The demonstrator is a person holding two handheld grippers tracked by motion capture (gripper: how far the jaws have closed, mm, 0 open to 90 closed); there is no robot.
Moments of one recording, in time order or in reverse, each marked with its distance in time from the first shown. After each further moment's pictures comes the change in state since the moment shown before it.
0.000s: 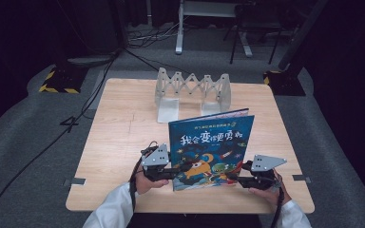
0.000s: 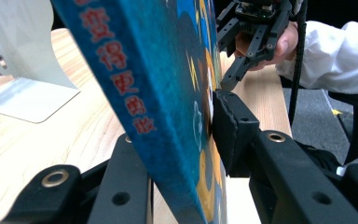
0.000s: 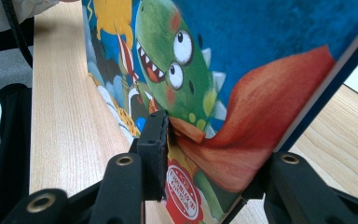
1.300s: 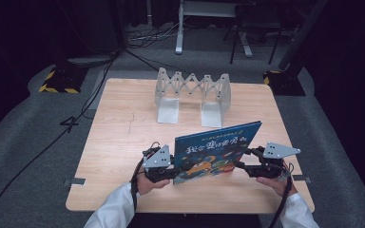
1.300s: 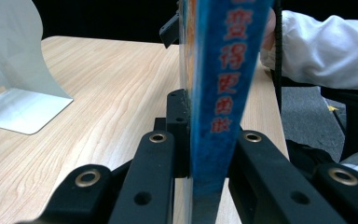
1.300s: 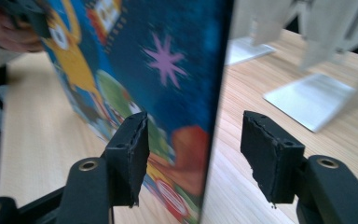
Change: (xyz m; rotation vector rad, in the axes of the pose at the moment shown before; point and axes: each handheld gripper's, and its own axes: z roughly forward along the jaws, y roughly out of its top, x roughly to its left) left arm -0.003 0.004 0.001 -0.012 -0.015 0.021; right arm -0.030 0.017 -0.018 -0.121 -0.061 0.055
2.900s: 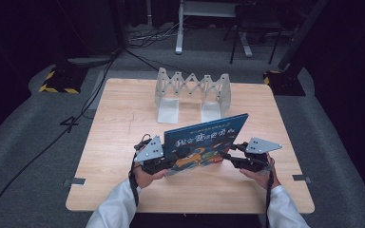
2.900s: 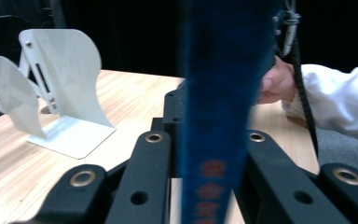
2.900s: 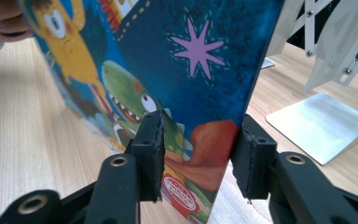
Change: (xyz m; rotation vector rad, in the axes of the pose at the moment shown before) left arm 0.012 0.010 -0.013 -0.134 0.122 -0.005; right arm 0.003 0.011 0.041 0.000 -0.060 -0.056
